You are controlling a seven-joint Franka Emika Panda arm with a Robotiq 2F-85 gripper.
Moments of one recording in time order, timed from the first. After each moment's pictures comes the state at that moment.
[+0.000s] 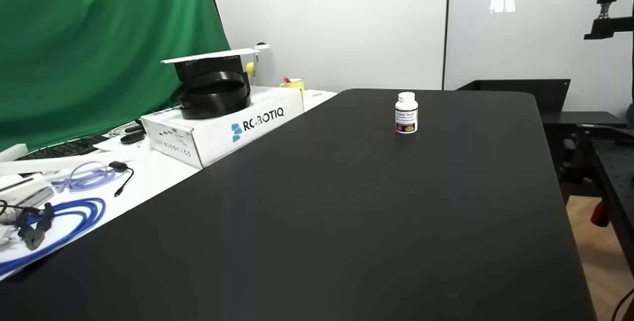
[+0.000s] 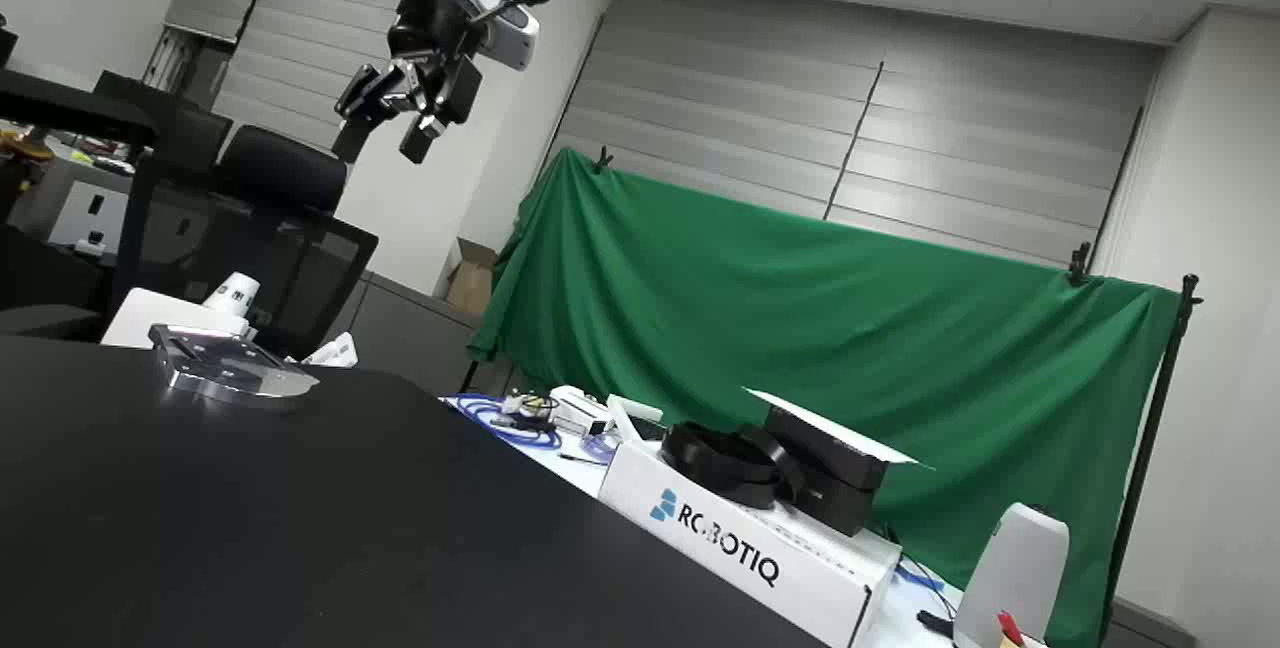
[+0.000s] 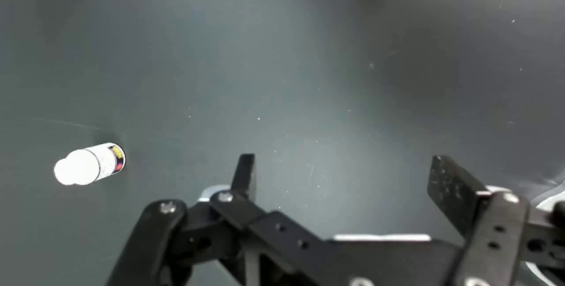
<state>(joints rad) 0.09 -0.14 0.32 -2.07 -0.06 1.70 0.39</state>
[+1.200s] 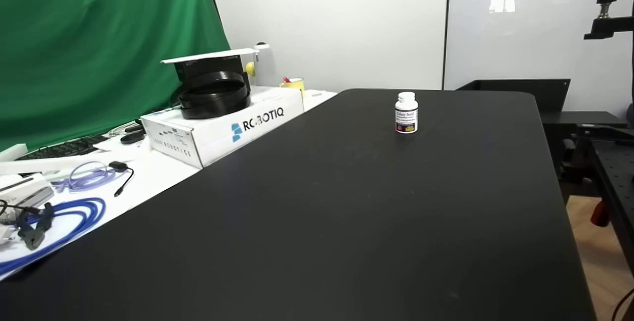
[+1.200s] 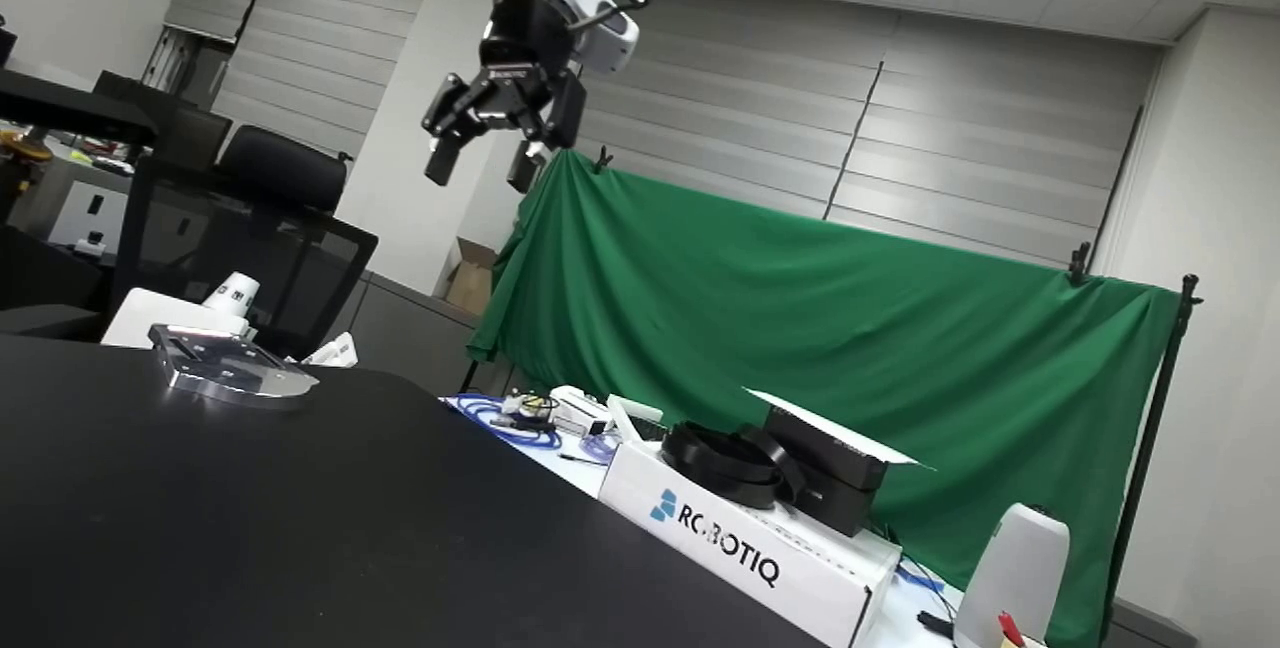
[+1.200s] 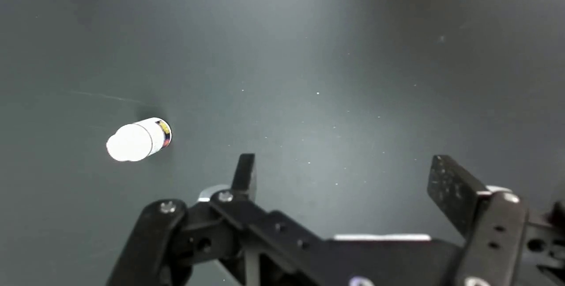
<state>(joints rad) 0.06 -0.23 0.12 -2.17 -0.11 1.80 0.15</state>
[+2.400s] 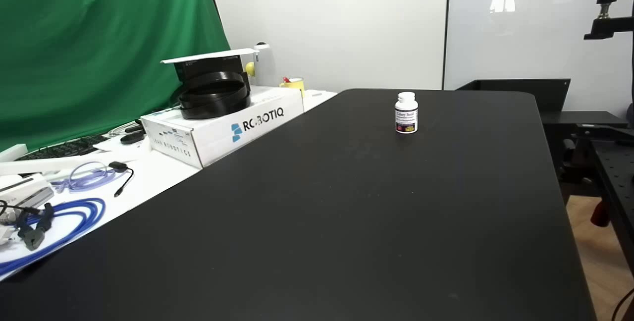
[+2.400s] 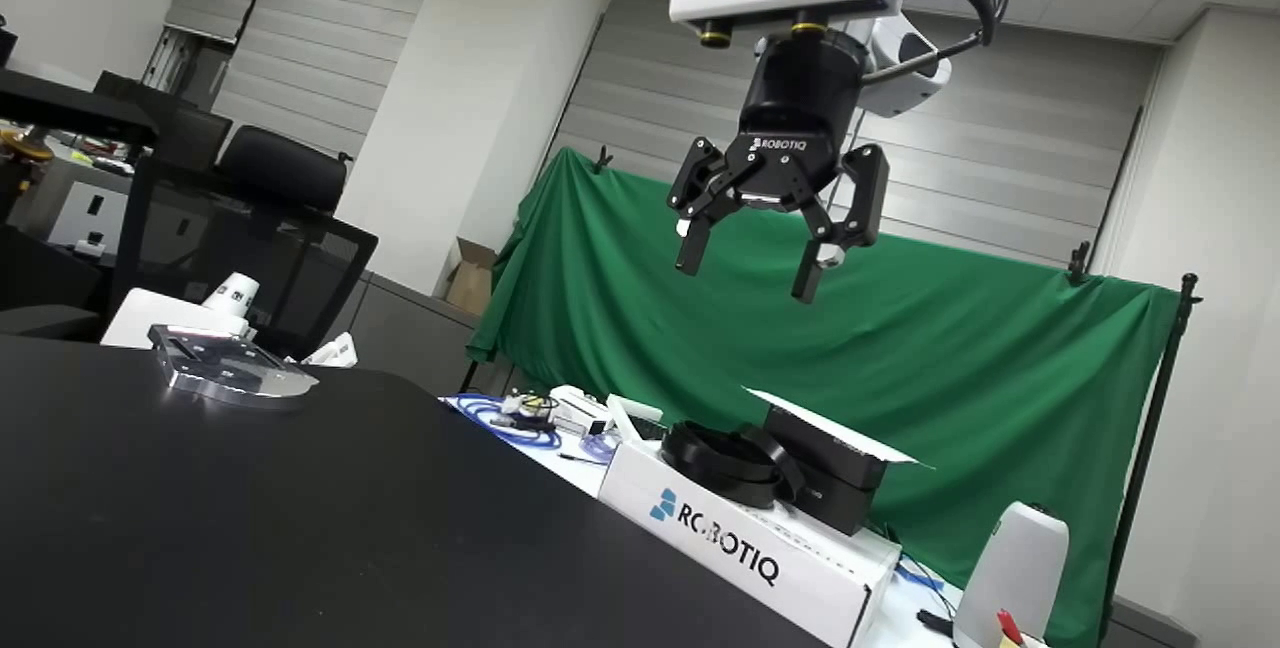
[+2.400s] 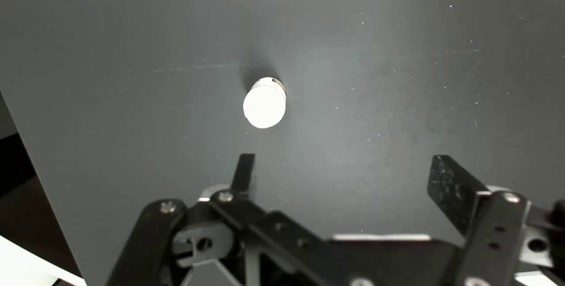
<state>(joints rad) -0.14 -0.11 -0.17 -2.09 -0.06 2.00 -0.15</state>
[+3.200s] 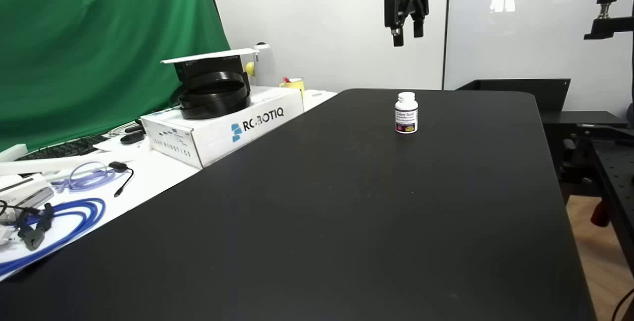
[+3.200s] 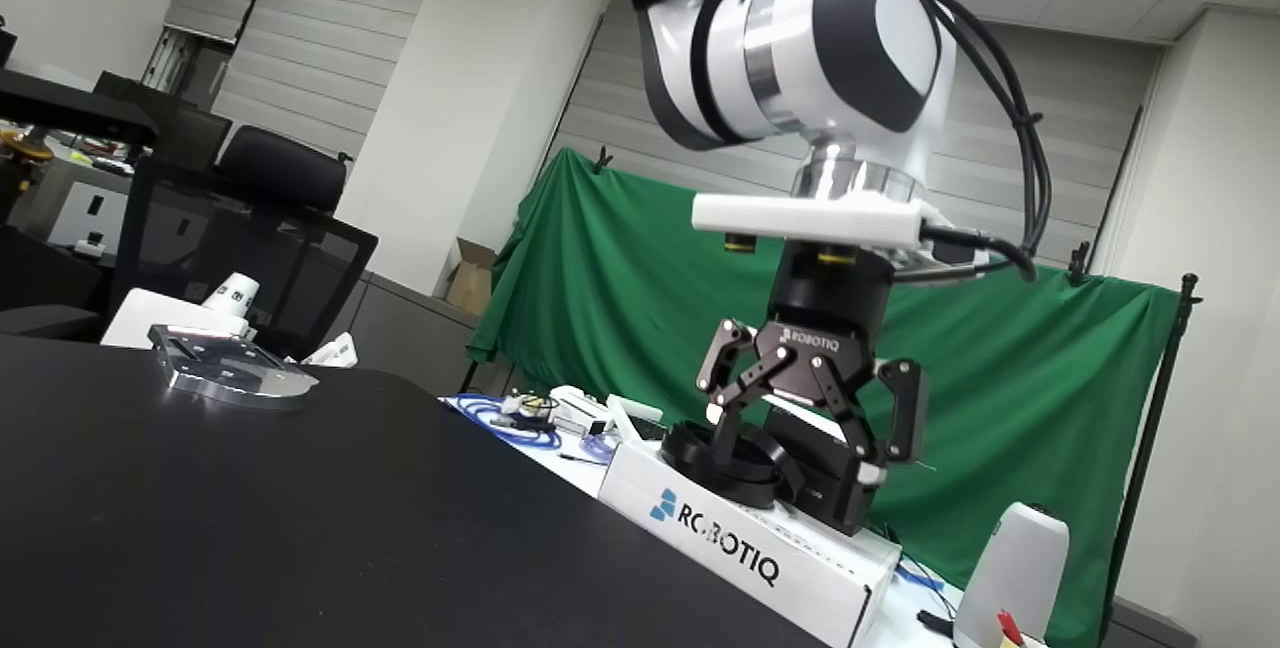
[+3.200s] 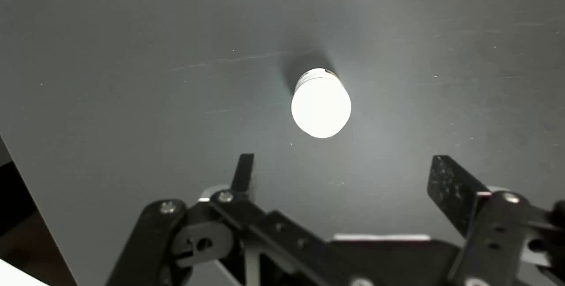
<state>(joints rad) -0.20 0.16 -0.21 -2.09 -0.07 2.27 -0.15</state>
